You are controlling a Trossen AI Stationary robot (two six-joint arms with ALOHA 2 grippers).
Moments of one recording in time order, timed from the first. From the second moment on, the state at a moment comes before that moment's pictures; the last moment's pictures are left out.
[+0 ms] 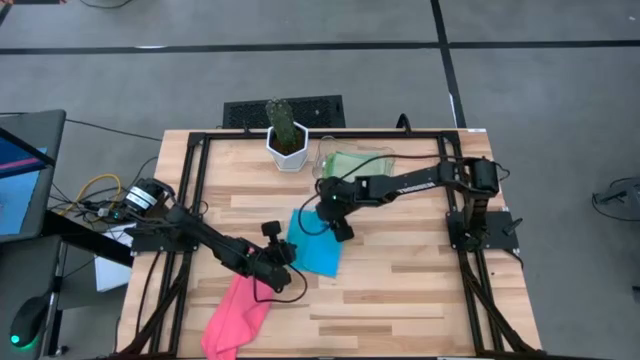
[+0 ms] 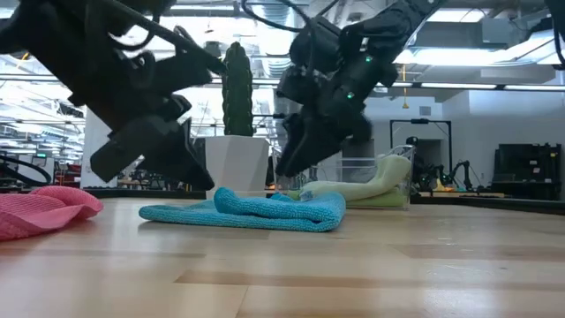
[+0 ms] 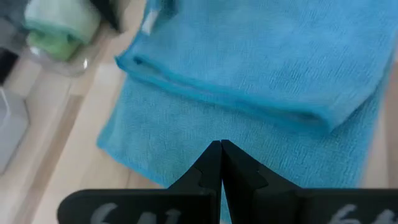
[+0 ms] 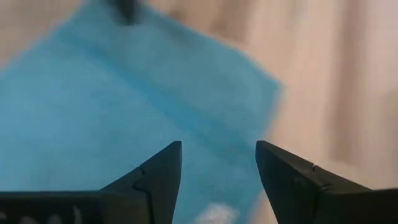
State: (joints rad) left arm -0.45 1.74 0.79 -0.09 -0.72 -0.35; right arm -0.08 1.88 1.15 -0.19 -0.20 -0.45
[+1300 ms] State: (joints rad) left arm -0.44 1.74 0.66 0.15 -0.66 -0.37; right arm 0.13 2.02 1.16 0.20 -0.26 -0.37
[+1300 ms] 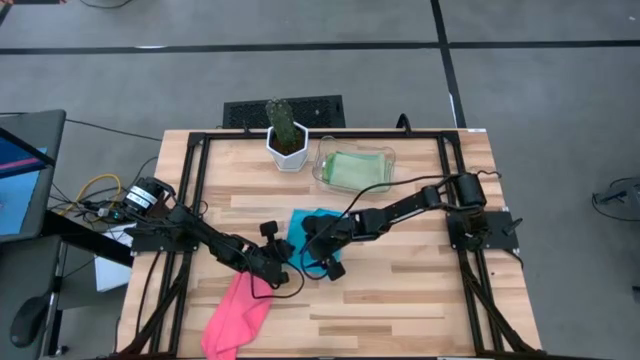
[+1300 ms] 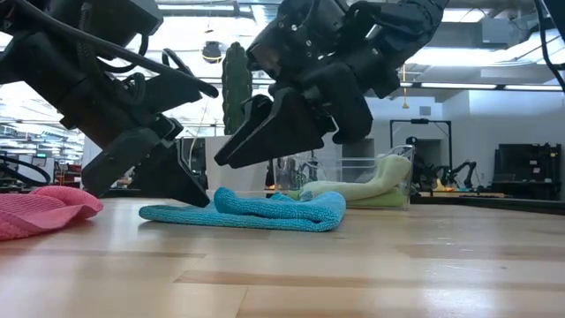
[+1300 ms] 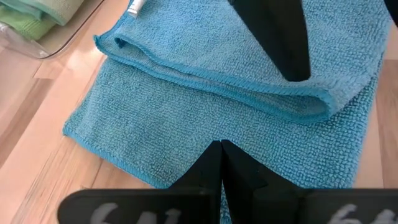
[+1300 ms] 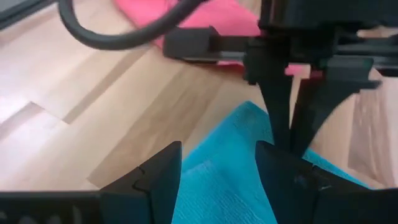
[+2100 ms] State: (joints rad) left arm -0.44 1.74 0.66 0.16 -0.64 -0.36; right arm 0.14 2.10 1.17 0.15 -0.26 -0.29
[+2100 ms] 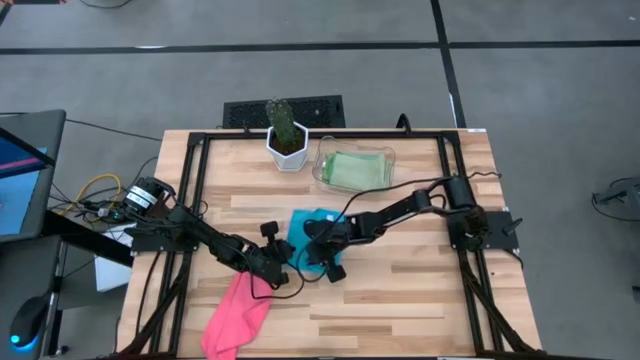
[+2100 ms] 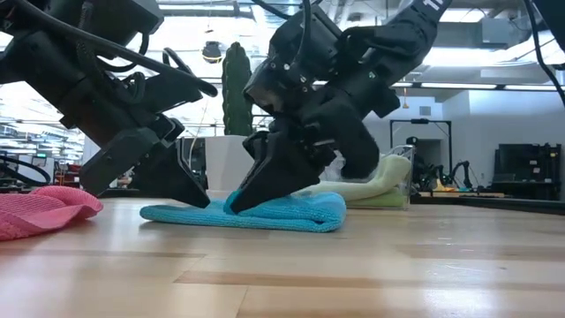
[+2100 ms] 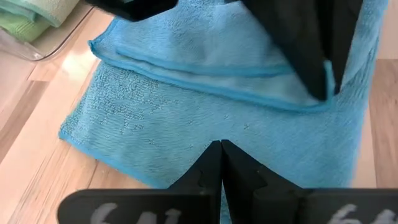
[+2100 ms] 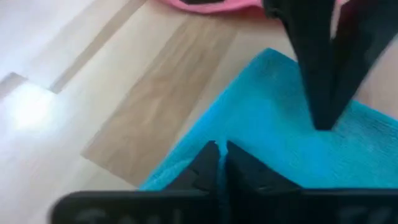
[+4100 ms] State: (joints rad) left arm -0.46 1.90 0.71 0.41 -0.45 -0.47; right arm 0.33 1.86 1.06 -0.34 0.05 -0.03
